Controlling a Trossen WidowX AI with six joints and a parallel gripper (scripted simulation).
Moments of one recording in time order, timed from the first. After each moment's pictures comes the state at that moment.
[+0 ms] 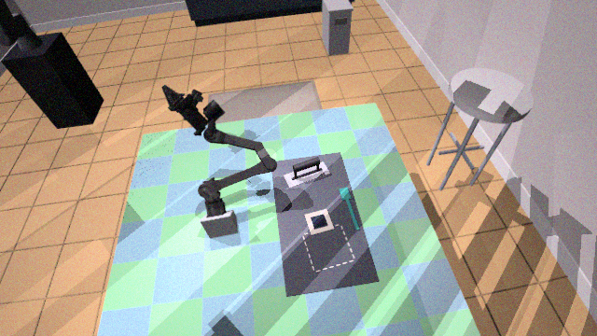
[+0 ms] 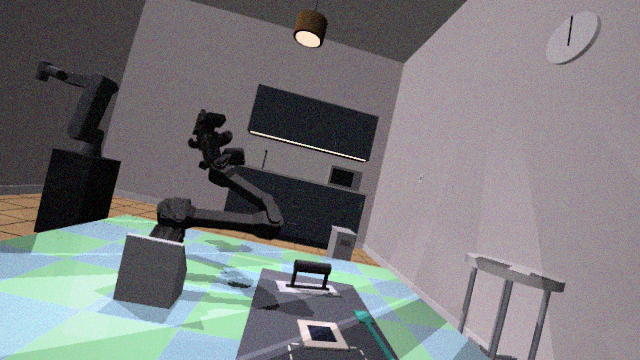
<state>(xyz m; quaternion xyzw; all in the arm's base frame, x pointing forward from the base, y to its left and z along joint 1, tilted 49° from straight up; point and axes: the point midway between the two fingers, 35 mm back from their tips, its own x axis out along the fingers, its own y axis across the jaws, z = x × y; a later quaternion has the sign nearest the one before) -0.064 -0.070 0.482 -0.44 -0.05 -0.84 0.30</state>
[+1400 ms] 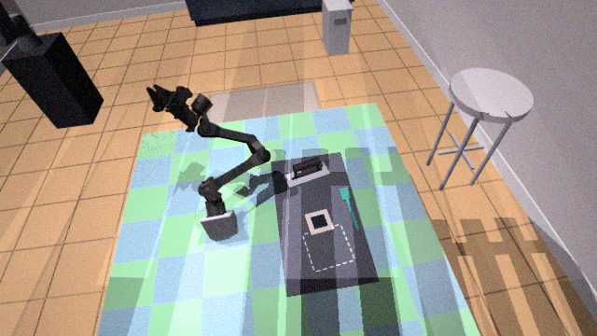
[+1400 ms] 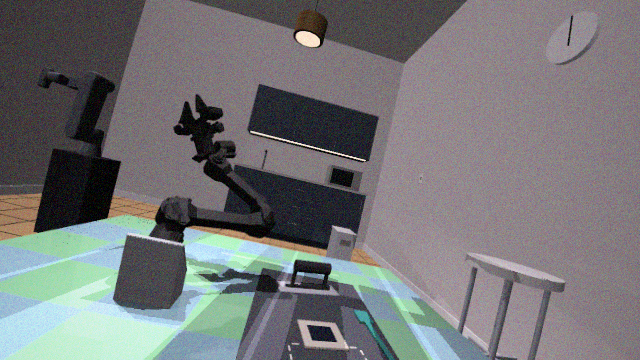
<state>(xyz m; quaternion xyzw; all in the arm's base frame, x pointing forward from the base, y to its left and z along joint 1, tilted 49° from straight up) -0.090 -0.114 0.478 -0.33 -0.09 -0.84 0.43</state>
